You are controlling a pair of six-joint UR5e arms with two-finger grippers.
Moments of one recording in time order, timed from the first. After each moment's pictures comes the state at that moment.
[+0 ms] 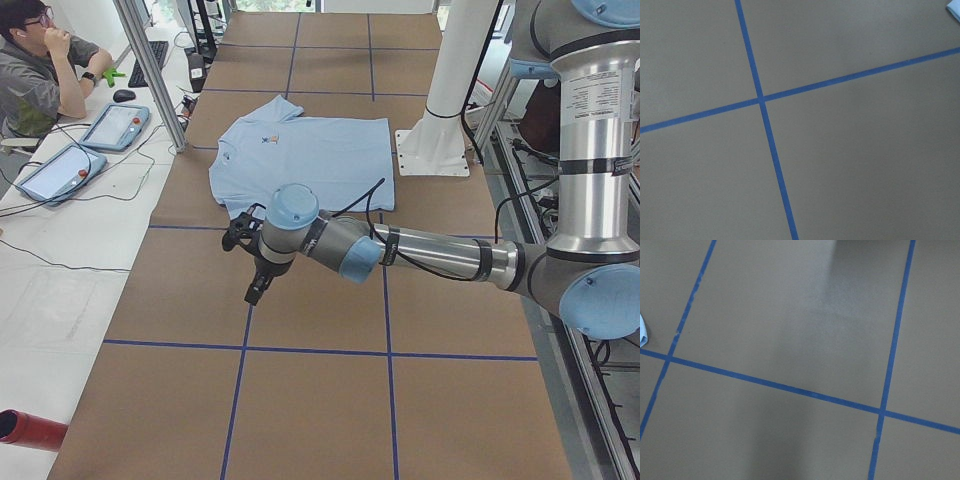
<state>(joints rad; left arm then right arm) -1.53 -1.51 -1.79 -1.97 -2.35 -0.01 1.49 -1.62 1.86 -1.38 2.35 0.12</state>
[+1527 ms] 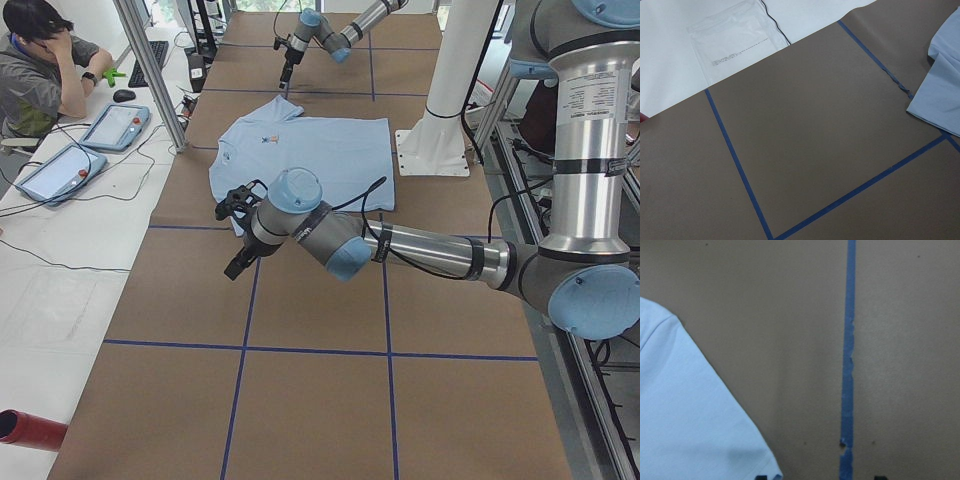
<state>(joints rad) -1.53 -1.52 -1.79 -2.14 -2.34 -0.01 0.82 -1.30 1.40 -0.62 1.79 1.04</state>
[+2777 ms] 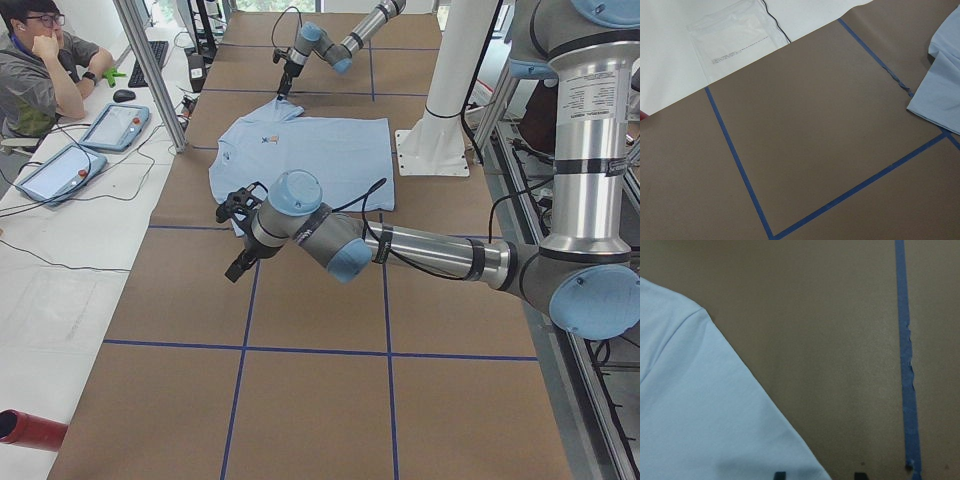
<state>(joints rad) -1.53 -1.51 -1.78 -2.14 -2.34 -0.01 0.77 -1.23 1.34 -0.62 1.71 1.01</state>
